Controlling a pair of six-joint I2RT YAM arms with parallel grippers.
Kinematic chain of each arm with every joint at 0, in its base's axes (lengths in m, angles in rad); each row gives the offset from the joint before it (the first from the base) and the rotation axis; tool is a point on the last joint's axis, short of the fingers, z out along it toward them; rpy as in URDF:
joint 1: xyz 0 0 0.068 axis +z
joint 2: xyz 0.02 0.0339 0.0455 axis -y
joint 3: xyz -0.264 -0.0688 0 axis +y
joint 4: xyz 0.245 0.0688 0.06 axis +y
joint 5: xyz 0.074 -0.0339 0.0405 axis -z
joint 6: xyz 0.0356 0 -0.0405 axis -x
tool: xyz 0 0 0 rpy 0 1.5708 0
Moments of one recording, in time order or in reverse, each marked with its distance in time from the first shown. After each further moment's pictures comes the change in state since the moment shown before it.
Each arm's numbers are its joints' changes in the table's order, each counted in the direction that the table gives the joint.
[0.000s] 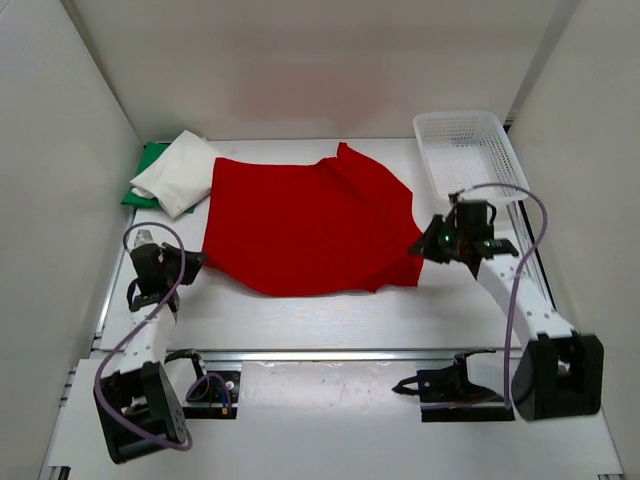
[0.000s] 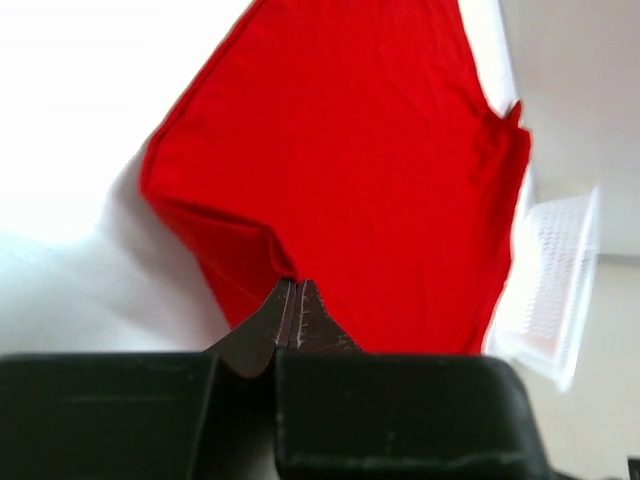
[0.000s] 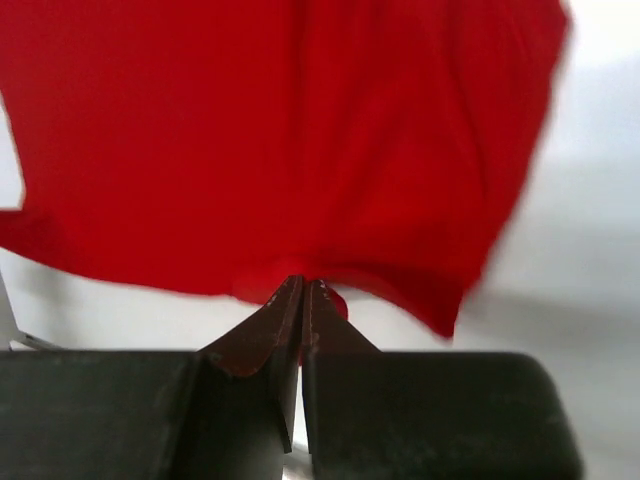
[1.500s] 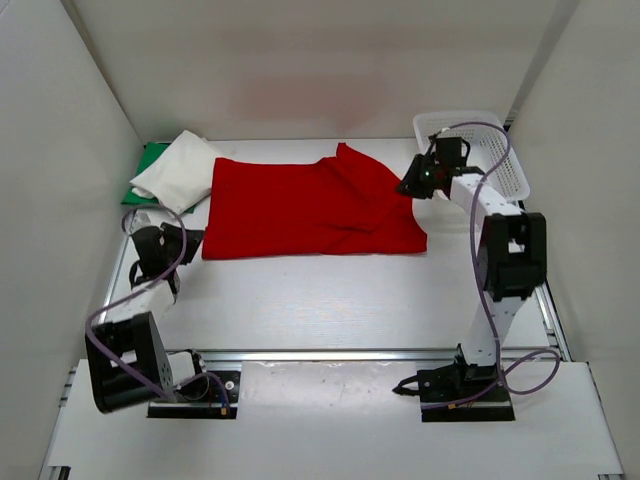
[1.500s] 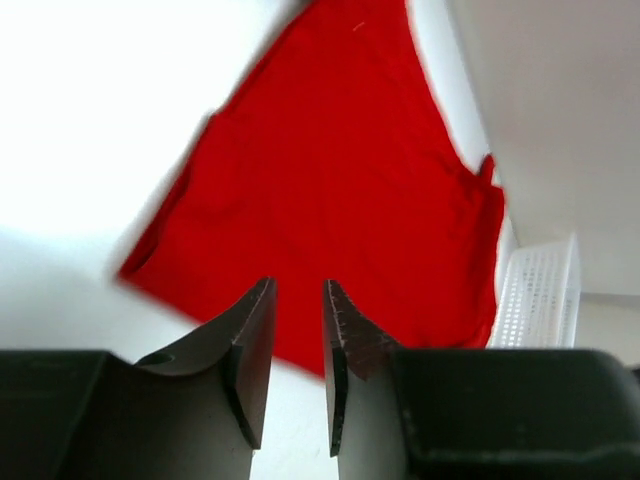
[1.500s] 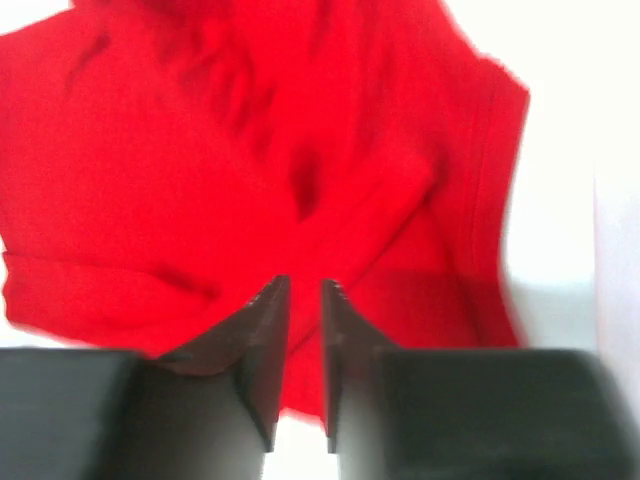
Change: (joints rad) left arm -0.027 -0.344 -0.148 -0.265 -0.063 0.050; right arm -0.017 -0.874 -0.802 -0.098 -0.008 0.100
